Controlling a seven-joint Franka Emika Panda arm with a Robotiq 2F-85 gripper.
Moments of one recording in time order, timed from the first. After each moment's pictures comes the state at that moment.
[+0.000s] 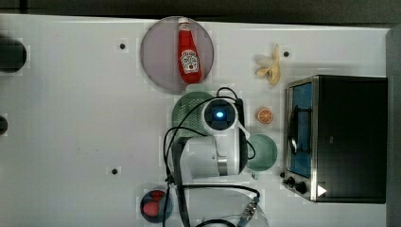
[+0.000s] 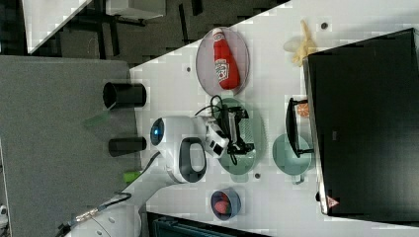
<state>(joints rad) -0.18 0.38 0.08 -2.33 -0.24 1.06 0.84</state>
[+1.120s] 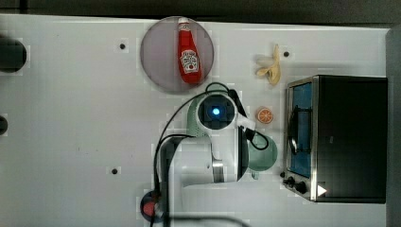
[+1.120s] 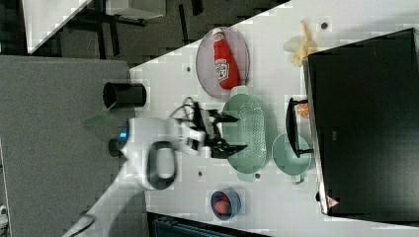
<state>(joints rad) -0.18 0.16 0.13 -2.33 -0.20 0.83 0.48</state>
